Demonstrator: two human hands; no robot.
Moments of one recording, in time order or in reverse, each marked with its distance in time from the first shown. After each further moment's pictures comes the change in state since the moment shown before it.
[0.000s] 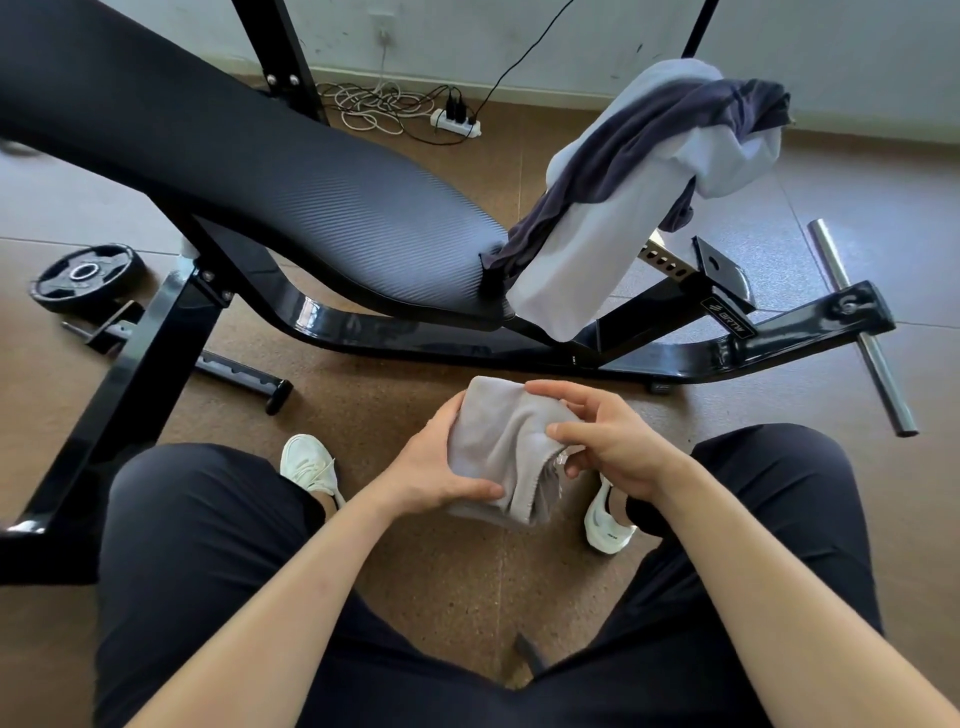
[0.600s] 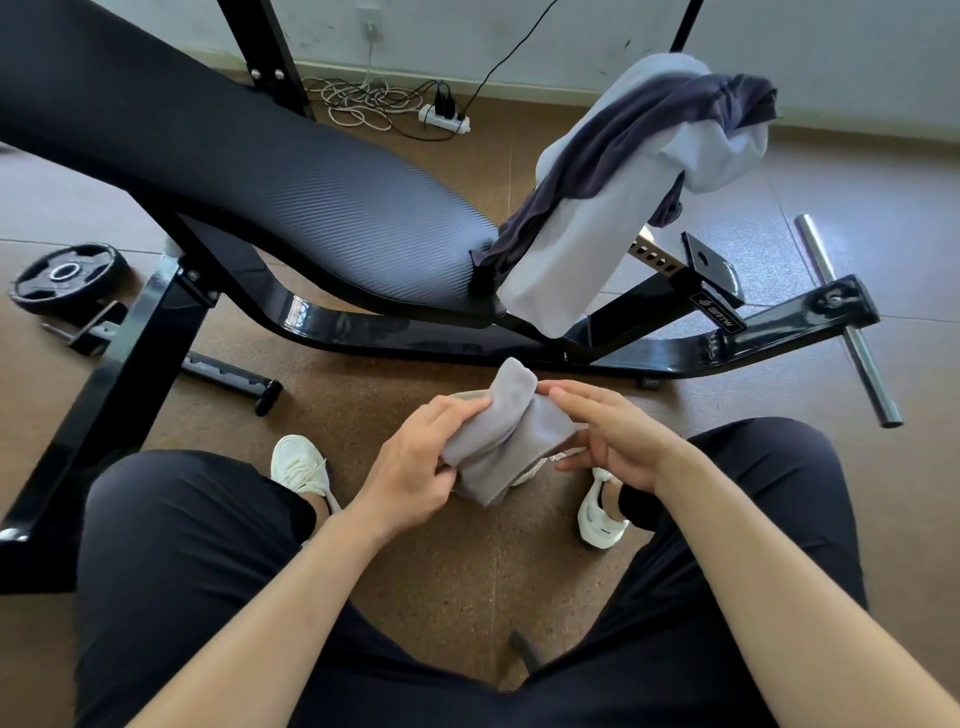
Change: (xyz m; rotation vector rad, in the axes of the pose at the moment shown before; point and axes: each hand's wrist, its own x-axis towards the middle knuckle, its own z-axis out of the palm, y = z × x) left_hand -0.012 -0.001 0.002 0.356 0.265 0.480; right_hand -0.001 -0.005 -0.009 0.053 0.052 0.172
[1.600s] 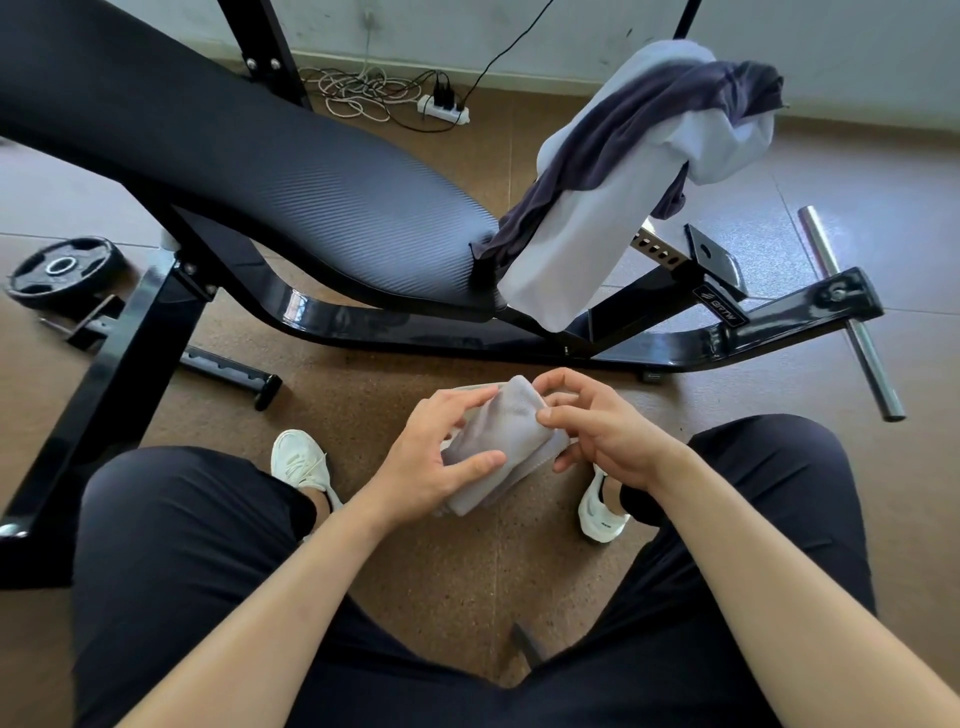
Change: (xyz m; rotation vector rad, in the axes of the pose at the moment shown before) left_hand 0.004 0.013 -0.004 -0.286 -0.090 -0.178; right_hand 0.003 0.004 0.005 -0.046 -0.106 -0.158
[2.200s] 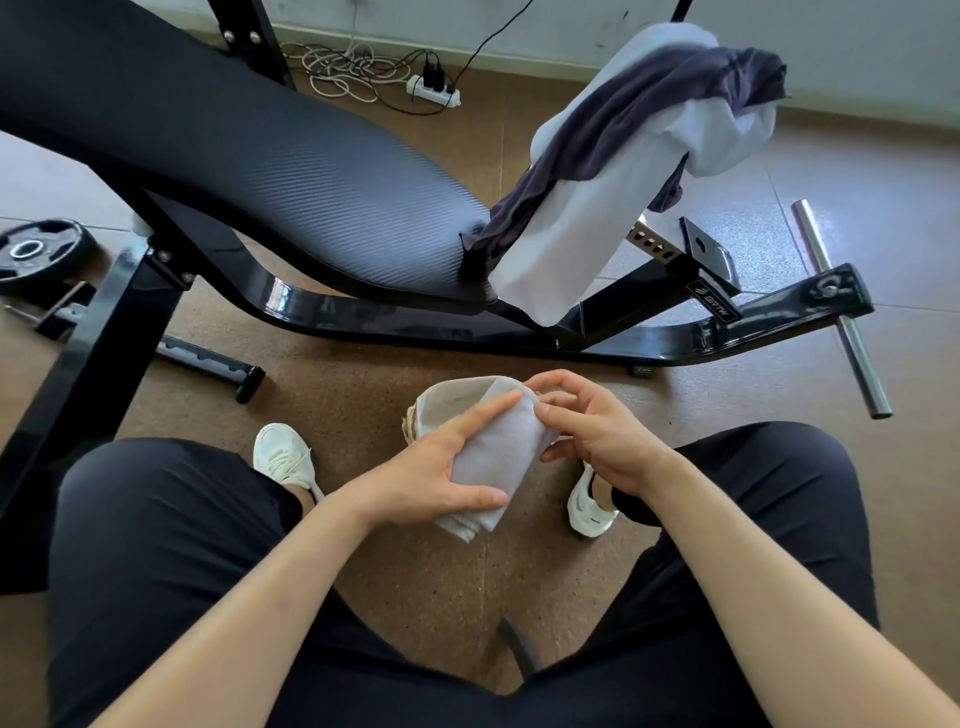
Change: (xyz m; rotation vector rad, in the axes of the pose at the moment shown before) left_hand 0.013 0.001 0.001 -0.087 -0.405 -0.118; right_hand 0.006 0.012 -0.005 0.002 0.088 -0.052
